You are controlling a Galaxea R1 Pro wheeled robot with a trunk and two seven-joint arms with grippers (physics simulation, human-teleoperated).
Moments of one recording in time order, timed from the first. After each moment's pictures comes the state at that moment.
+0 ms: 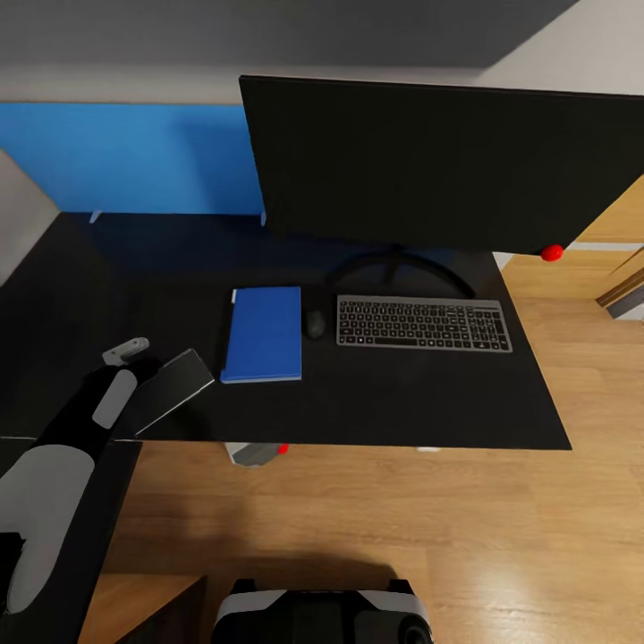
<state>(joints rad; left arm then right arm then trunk) -1.00 0.28 -0.02 -0.74 0.64 0.40 0.45 0.20 -0.16 0.20 -0.64 -0.08 -0.15 0.07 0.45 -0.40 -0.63</state>
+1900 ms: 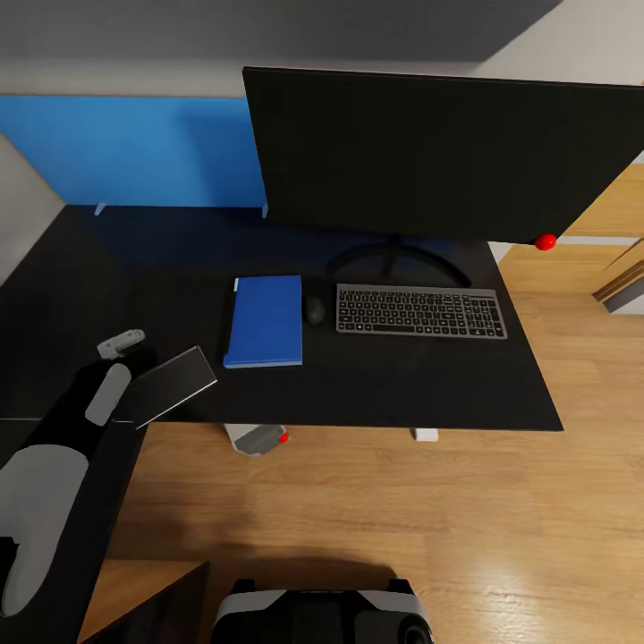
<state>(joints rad) -0.99 0.29 -0.02 -0.81 0.65 0.42 0.45 0.20 -0.16 0.20 -0.64 -0.08 -0.16 0.08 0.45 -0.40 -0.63</state>
